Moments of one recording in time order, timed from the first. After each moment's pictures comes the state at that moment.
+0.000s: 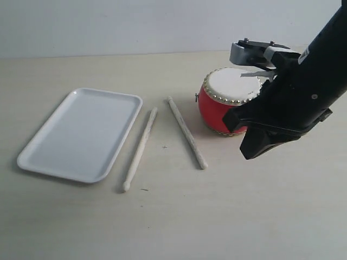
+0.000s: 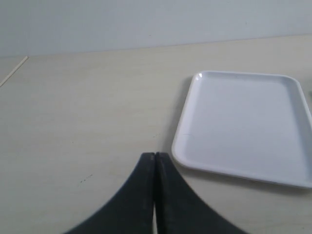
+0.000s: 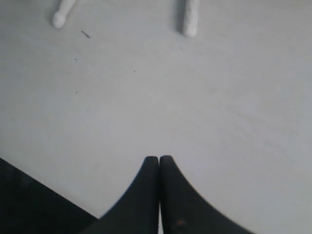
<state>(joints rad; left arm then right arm) 0.04 0.01 0.00 -0.11 0.37 0.22 0.43 1.49 -0.99 0.39 1.03 -0.15</state>
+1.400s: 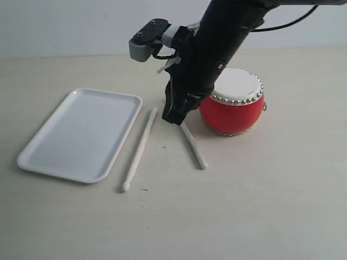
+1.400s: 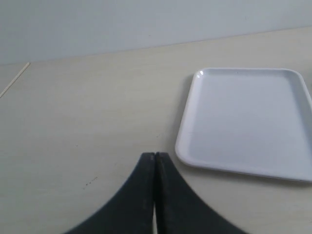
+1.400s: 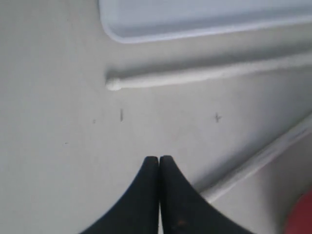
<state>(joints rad) 0.04 0.01 0.00 -0.11 0.37 0.27 0.59 1.87 -1.47 0.40 1.04 -0.87</state>
